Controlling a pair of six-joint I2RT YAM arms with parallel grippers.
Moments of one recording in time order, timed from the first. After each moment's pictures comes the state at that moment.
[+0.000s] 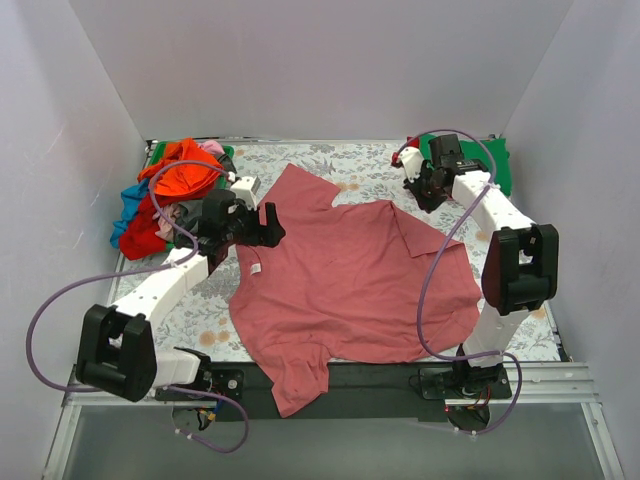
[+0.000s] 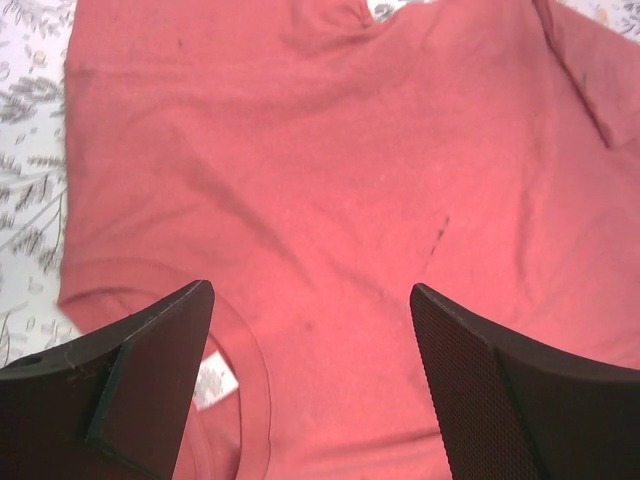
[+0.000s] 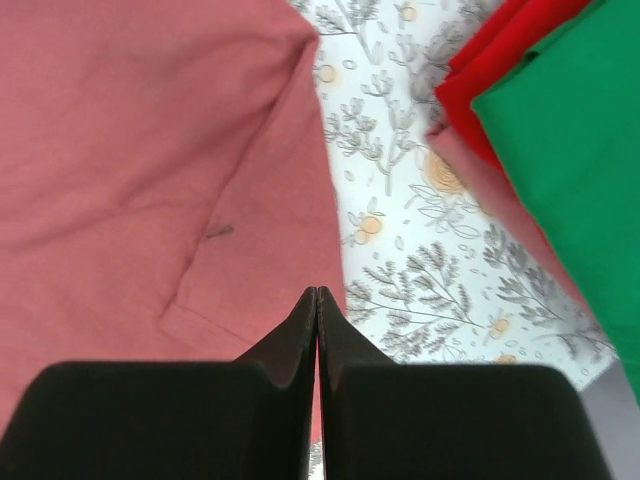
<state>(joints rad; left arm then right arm) -0.32 1.26 0.80 -0.10 0.23 -0.21 0.19 1.79 1.47 -0.70 -0.15 -0.61</state>
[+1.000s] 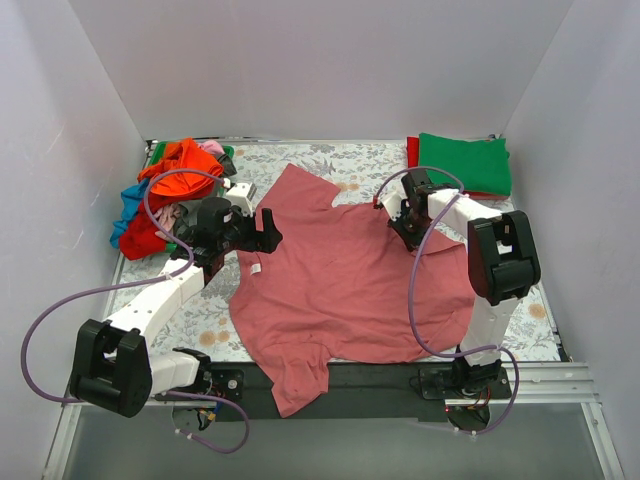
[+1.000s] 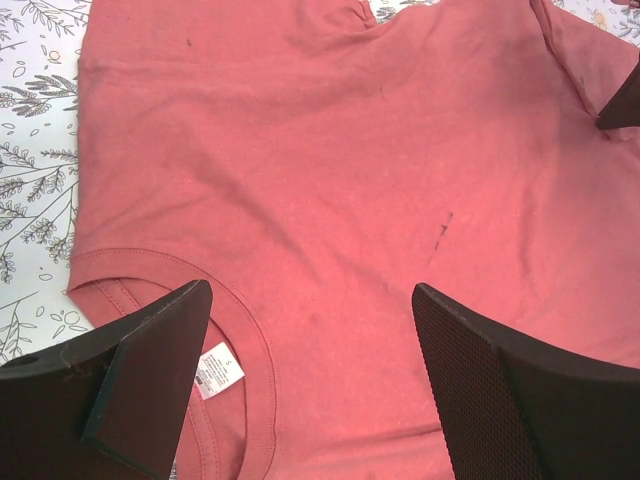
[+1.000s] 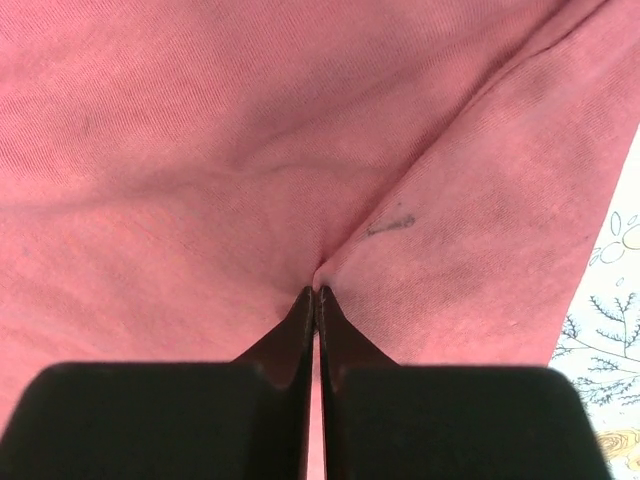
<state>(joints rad) -0.31 1.21 0.75 -0.07 0.23 -0.21 0.28 1.89 1.28 -0.71 -0.13 -0.58</state>
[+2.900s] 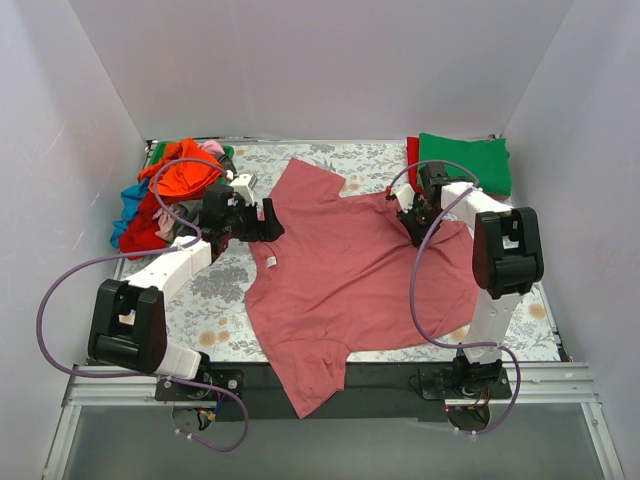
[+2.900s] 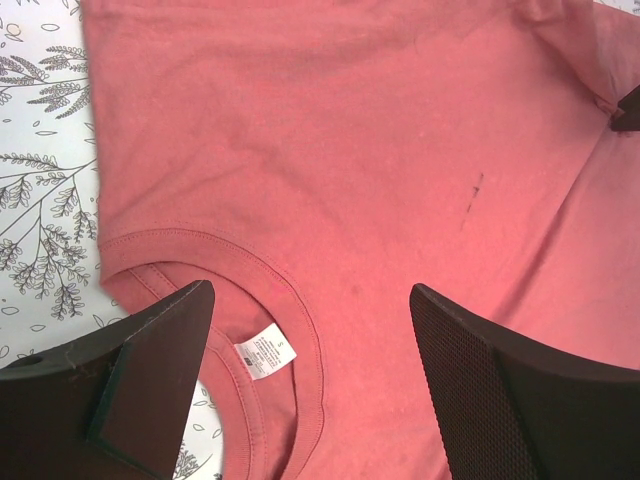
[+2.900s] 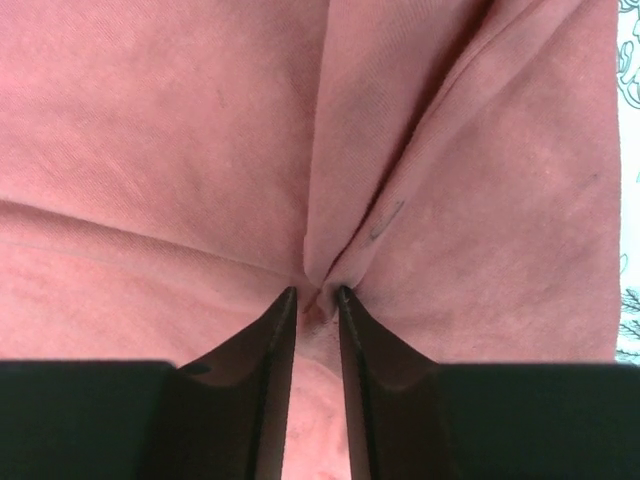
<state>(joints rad) -0.25 1.43 0.86 -0.06 0.33 -0.25 0.17 1.93 1.34 -0.74 -0.24 -0.64</state>
